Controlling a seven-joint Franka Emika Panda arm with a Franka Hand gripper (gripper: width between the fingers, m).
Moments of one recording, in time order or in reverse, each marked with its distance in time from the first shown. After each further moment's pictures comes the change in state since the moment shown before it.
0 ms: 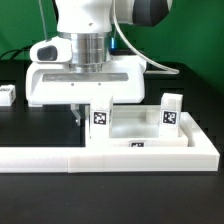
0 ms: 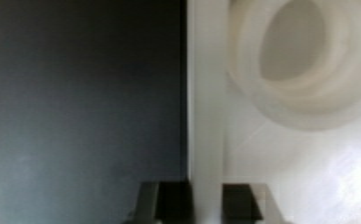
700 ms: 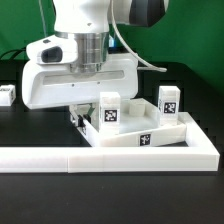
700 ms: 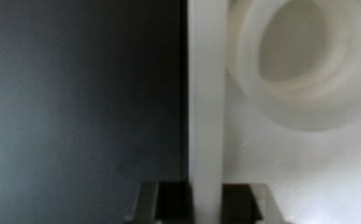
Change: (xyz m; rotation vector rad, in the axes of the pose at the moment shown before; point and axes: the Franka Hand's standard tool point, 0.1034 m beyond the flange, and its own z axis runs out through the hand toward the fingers) arm 0.001 0.008 -0.001 -0.027 -0.012 -0.408
